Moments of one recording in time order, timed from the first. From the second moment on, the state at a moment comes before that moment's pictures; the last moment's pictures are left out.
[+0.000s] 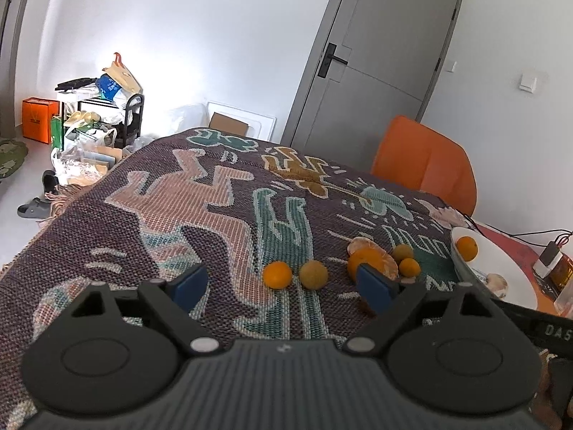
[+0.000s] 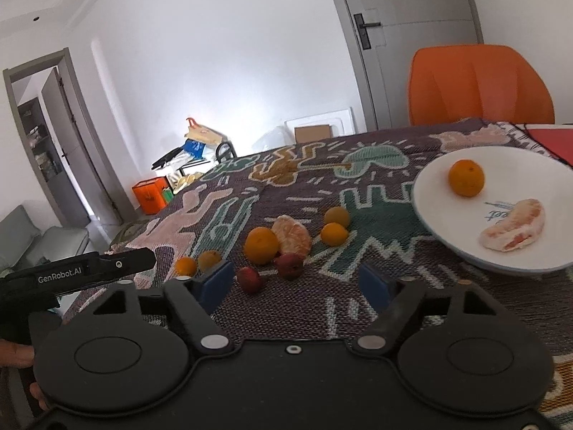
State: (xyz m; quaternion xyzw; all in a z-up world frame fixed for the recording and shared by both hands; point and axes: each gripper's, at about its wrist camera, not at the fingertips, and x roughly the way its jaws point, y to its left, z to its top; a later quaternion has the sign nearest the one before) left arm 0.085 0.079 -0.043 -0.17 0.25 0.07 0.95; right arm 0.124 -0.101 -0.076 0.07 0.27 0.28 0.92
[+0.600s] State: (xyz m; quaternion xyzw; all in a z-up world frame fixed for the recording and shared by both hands) left arm 0.115 0.090 -0.066 -0.19 0.27 0.09 0.94; right arm 0.154 -0.078 -0.092 0.07 0.31 0.28 0.91
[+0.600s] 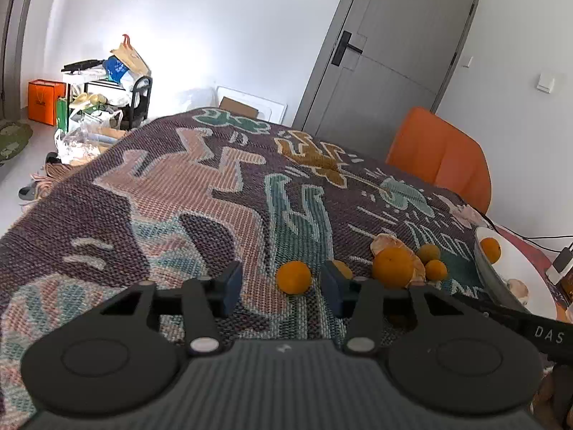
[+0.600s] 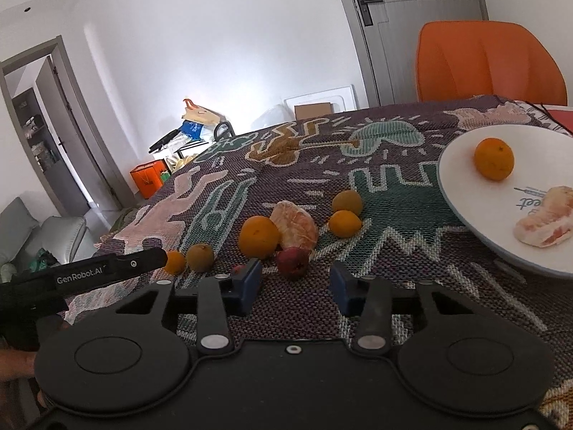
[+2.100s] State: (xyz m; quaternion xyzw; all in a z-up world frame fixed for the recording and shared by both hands) left arm 0.121 0.035 -0.032 -0.16 0.24 0.03 0.96; right arm 0.154 -0.120 -0.073 0.09 0.28 0.26 0.92
